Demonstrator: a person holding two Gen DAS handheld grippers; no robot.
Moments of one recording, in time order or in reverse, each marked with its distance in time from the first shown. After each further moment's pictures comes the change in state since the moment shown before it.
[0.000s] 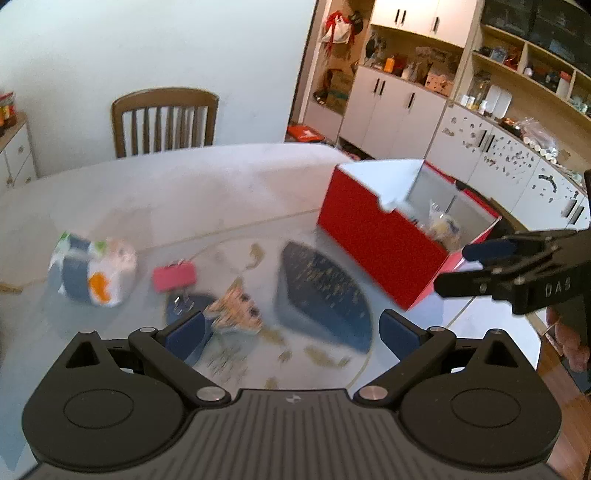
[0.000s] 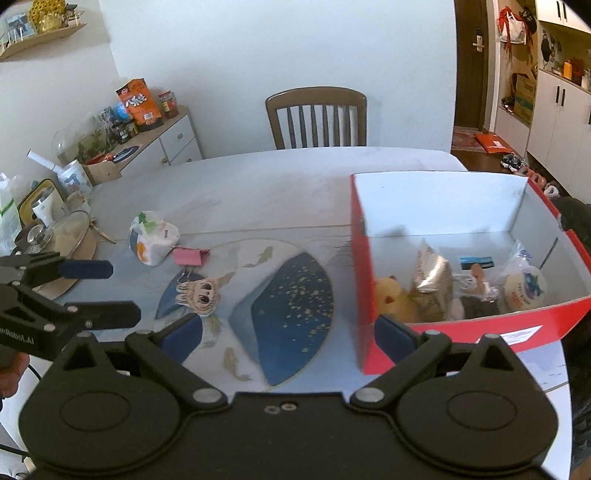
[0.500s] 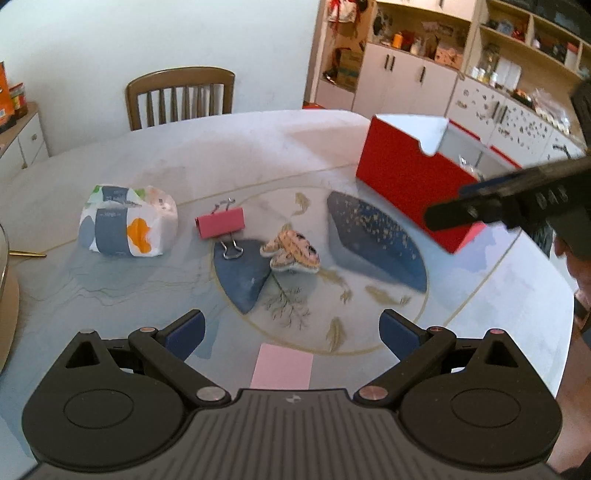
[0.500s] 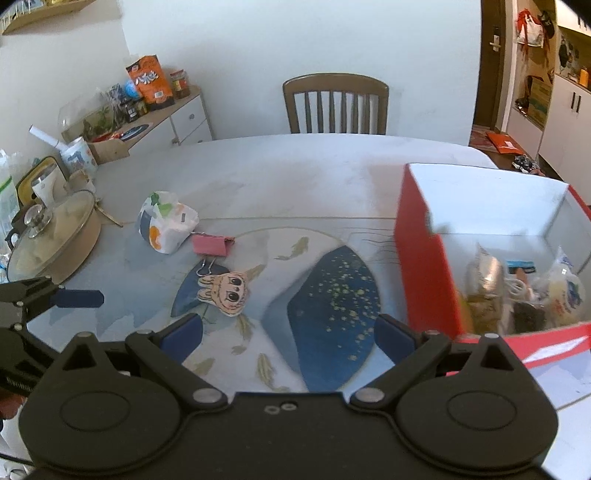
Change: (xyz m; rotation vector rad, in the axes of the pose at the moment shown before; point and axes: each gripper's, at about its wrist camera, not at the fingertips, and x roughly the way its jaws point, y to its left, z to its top) left arm 0.010 0.039 -0.045 0.060 0.058 0.048; right arm 0.045 0.045 0.005 -0.043 0.044 -0.005
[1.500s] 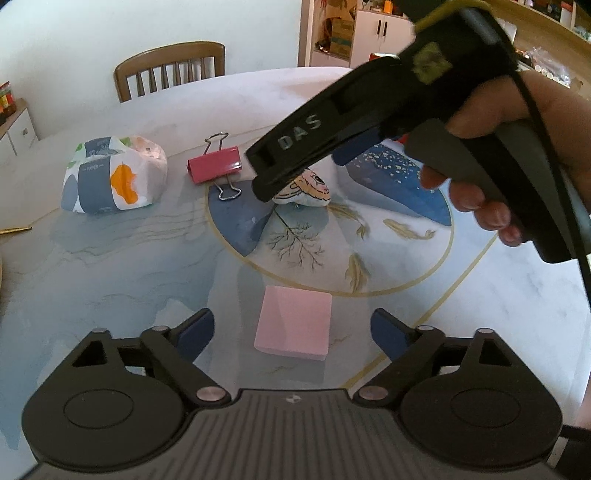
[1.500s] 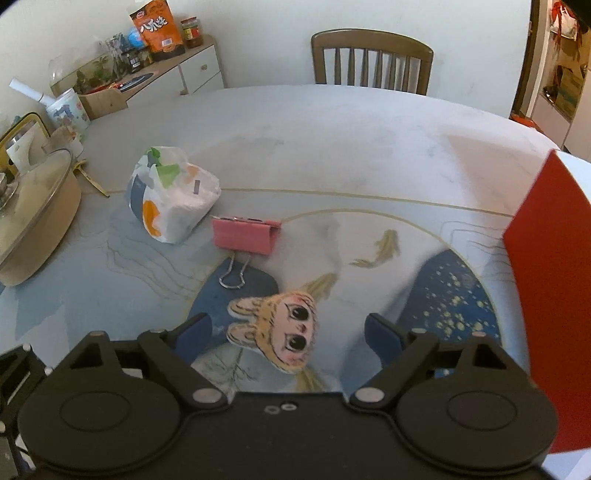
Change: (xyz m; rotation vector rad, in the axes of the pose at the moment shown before) left arm 0.034 0.002 -0.035 0.069 0.084 0.032; right arm 0.127 0.061 0.023 -0.051 0.128 0.008
